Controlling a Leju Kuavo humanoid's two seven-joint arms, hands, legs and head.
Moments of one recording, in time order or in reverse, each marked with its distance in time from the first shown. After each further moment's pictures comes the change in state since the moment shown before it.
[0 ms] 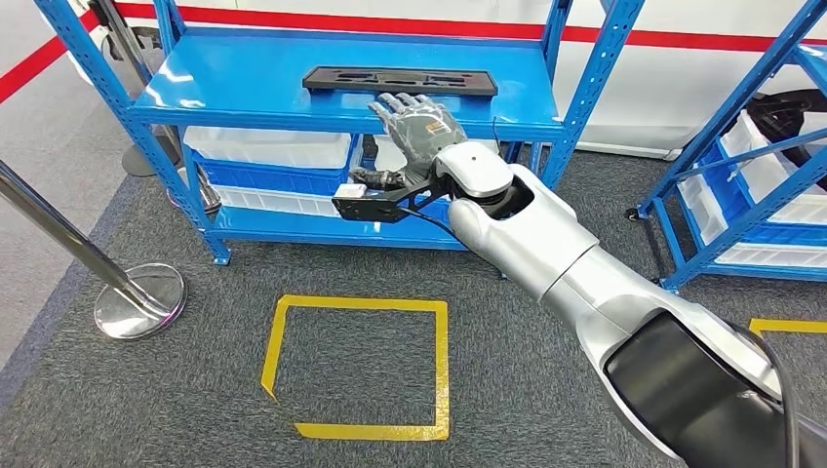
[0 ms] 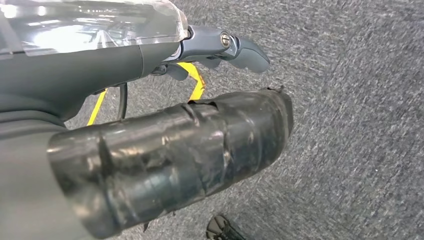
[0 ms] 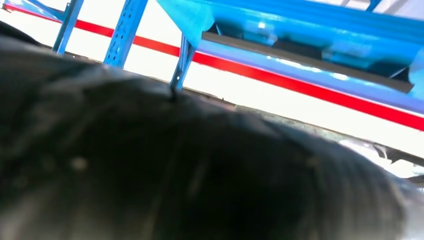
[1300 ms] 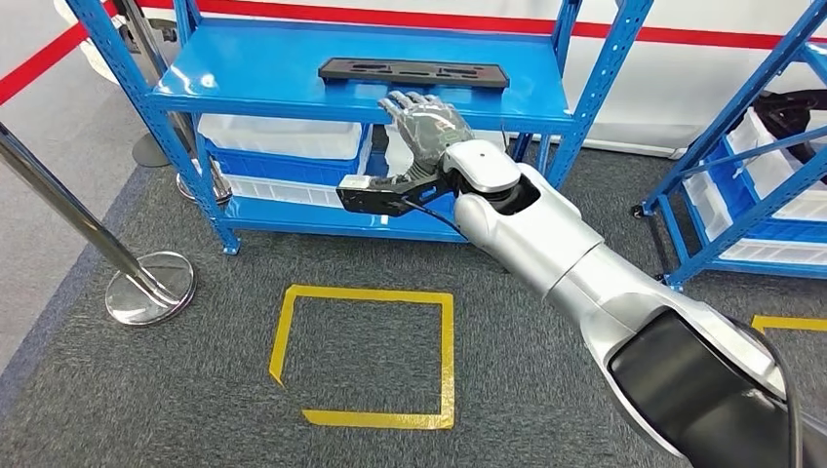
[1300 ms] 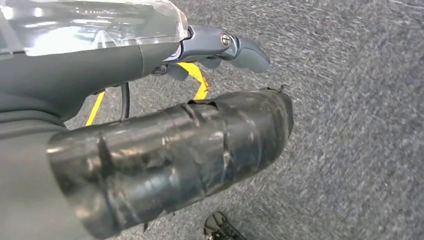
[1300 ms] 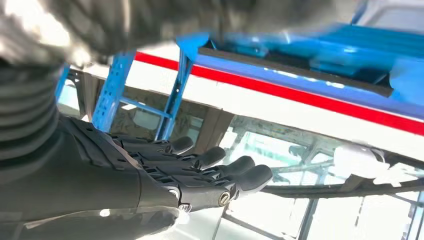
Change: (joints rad) left arm 0.001 0.007 -0.008 0.000 0.034 -0.006 0.013; right arm -0.006 -0.015 -0.002 0.004 -0.076 -0.013 0.021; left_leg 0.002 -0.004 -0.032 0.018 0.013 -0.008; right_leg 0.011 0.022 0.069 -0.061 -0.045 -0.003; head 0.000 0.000
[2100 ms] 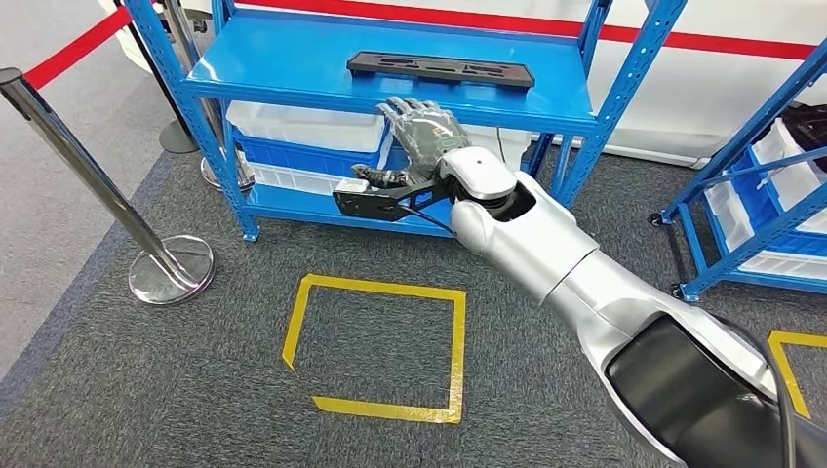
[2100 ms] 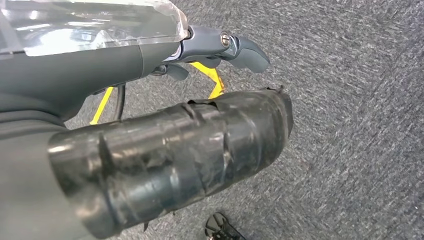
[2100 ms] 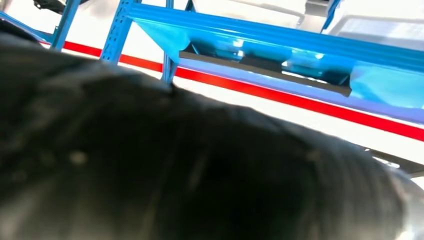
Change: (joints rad) left arm 0.008 0.001 -0.013 0.000 0.012 0.003 0.003; right arm 0.020 0.006 0.003 -0.012 -0.013 -0.011 0.020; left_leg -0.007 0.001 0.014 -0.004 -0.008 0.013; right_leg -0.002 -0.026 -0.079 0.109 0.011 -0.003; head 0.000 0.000
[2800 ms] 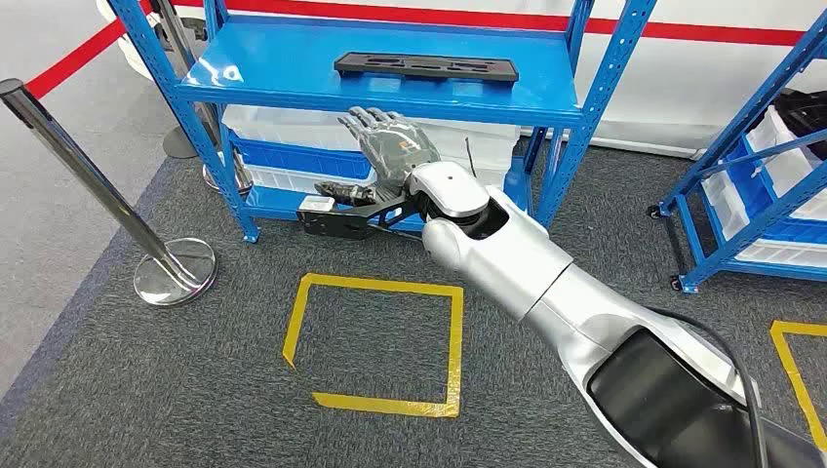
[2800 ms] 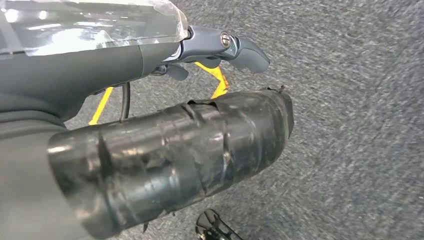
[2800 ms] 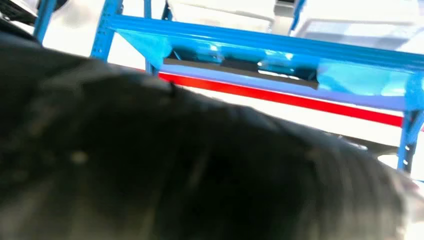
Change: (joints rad) left arm 0.001 -0.006 -0.005 0.000 0.009 -0.010 -0.012; right arm 0.041 0.056 0.002 -0.051 -0.006 -0.013 0.001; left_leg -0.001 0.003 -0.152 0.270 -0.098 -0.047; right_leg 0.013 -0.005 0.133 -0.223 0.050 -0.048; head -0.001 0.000
